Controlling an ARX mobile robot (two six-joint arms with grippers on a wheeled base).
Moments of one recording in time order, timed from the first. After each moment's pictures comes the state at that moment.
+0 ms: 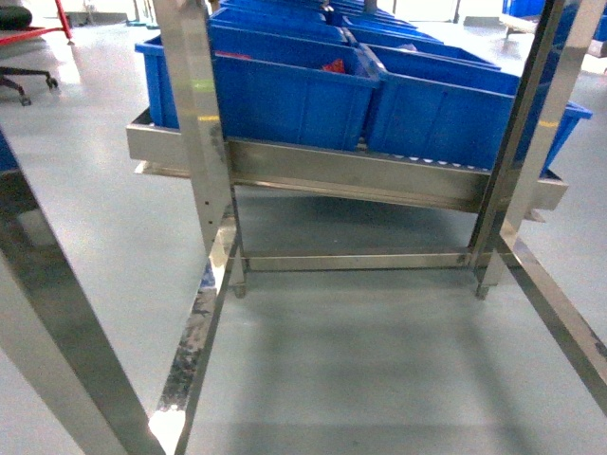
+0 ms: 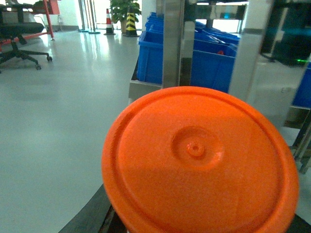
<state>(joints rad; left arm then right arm) 0.00 0.01 0.01 -0.01 0.00 -0.01 0.00 0.00 0.01 0.00 0.00 0.00</state>
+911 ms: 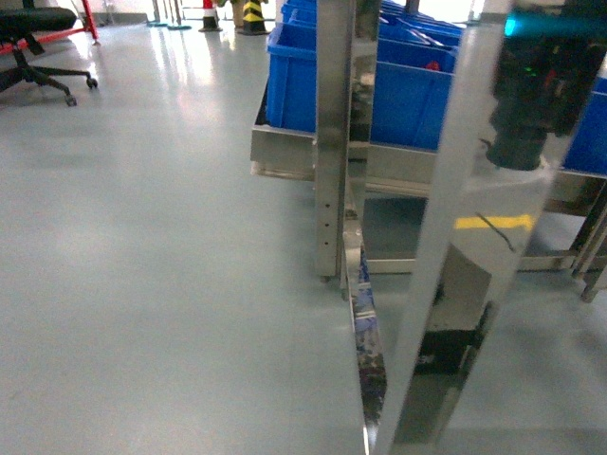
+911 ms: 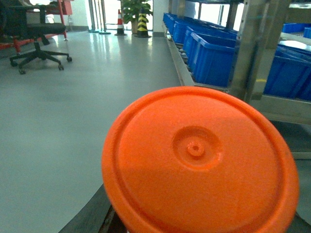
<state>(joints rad) 0.00 0.01 0.01 -0.01 0.00 -0.01 0.00 0.00 0.01 -0.01 0.00 0.00</state>
